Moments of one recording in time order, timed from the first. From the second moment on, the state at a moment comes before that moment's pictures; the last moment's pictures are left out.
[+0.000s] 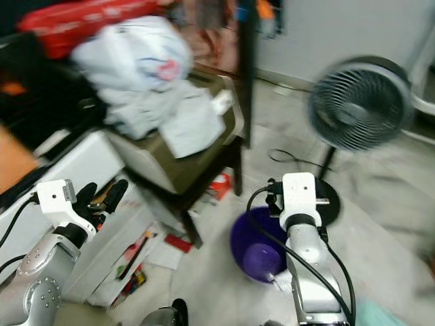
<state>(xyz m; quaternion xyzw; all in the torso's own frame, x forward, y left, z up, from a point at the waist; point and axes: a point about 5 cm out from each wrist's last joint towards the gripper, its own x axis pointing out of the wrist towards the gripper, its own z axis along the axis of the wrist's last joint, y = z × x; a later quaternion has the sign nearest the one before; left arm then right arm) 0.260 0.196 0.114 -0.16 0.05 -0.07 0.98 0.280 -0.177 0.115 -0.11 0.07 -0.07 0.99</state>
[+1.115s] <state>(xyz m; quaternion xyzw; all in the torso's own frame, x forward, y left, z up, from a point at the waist) 0.249 0.164 0.107 -0.12 0.07 -0.16 0.98 0.278 -0.179 0.119 -0.13 0.06 -0.07 0.99</state>
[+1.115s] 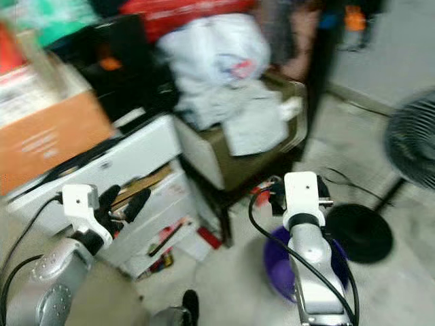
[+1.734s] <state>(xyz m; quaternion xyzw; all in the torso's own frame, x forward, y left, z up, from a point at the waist) 0.224 0.166 0.118 -0.06 0.04 -0.14 0.99 0.263 -0.179 0.122 -0.11 0.05 -0.08 0.99</state>
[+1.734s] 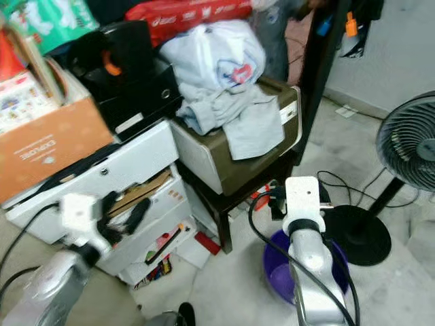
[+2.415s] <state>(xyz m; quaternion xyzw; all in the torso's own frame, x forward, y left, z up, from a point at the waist) 0.214 0.177 0.128 -0.02 0.02 -0.09 1.00 0.237 -0.187 0.120 -0.14 0.06 -0.05 0.99</state>
